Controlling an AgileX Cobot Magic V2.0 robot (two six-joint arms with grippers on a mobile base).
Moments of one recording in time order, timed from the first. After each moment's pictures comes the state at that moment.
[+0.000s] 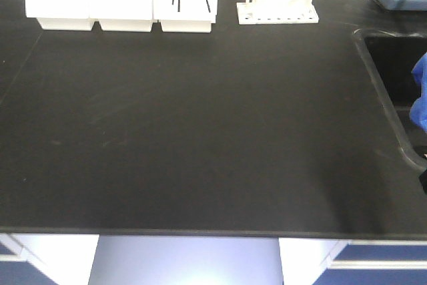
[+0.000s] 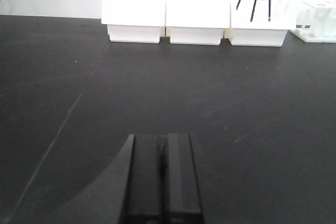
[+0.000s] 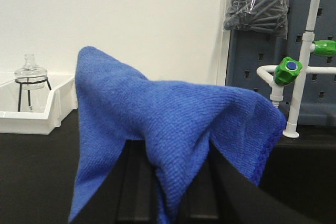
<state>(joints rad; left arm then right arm) -0.02 -0.01 0.03 0.14 0.26 -0.18 0.04 0.41 -0.12 0.19 -0.26 -0.23</state>
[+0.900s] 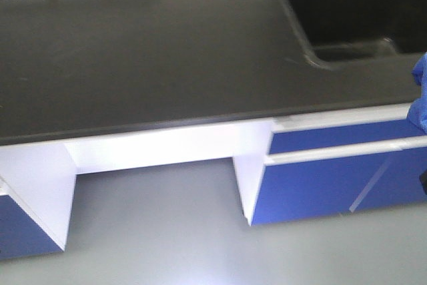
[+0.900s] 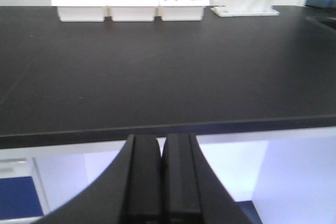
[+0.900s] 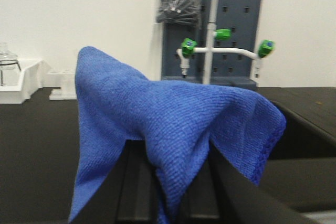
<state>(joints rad) -0.02 -0.01 0.03 0.14 0.26 -0.18 0.04 0.41 -0.12 0.19 -0.26 -0.23</state>
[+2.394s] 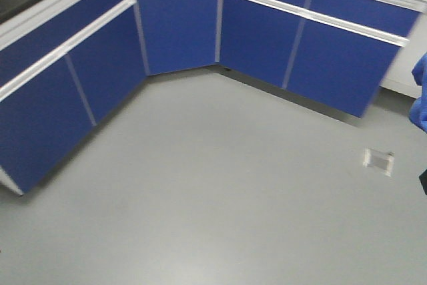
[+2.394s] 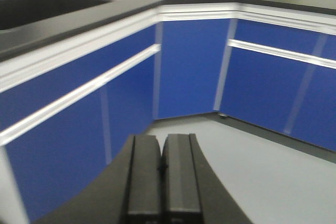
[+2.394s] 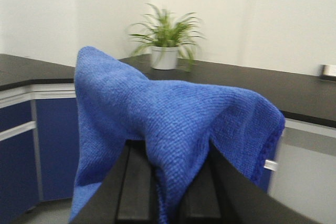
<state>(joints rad) -0.02 -0.01 0.03 0.14 0.26 -0.18 0.04 0.41 -0.12 0.20 -0.26 -0.23</state>
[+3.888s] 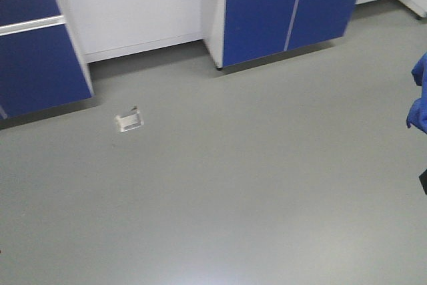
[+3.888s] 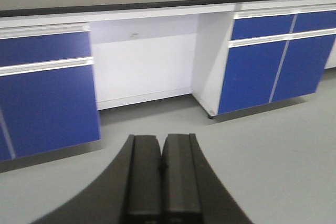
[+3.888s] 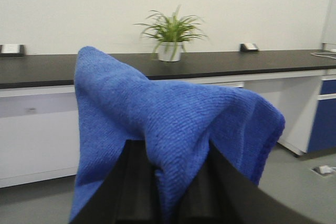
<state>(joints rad) -0.02 -0.01 0.03 0.14 0.26 -0.18 0.04 0.41 -0.12 0.20 -0.26 -0.23</state>
